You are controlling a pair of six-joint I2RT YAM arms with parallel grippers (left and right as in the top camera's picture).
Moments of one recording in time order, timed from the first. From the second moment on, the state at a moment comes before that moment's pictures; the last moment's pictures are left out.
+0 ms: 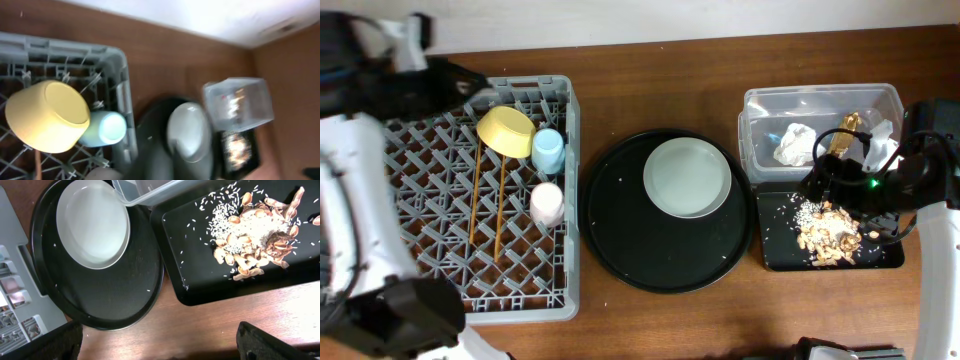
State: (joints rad) left arm 0.22 1.88 2.07 -1.20 0.71 -0.02; right arm -0.29 1.32 1.47 -1.47 -0.29 0.18
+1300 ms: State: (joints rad) left arm -0.24 1.90 2.45 -1.55 0.08 -0.17; right arm -0.29 1.32 1.47 -1.47 -0.29 0.18
